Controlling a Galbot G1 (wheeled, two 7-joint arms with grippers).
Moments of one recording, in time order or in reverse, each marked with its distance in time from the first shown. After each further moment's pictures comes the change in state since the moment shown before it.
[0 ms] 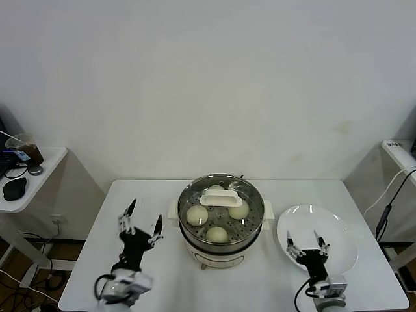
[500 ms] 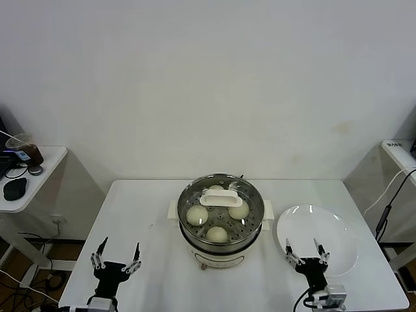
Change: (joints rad) left arm 0.170 -0.026 -0.170 0.081 -0.502 -0.088 -0.073; right arm -0.072 0.049 0.015 0.060 -0.042 -0.015 0.001
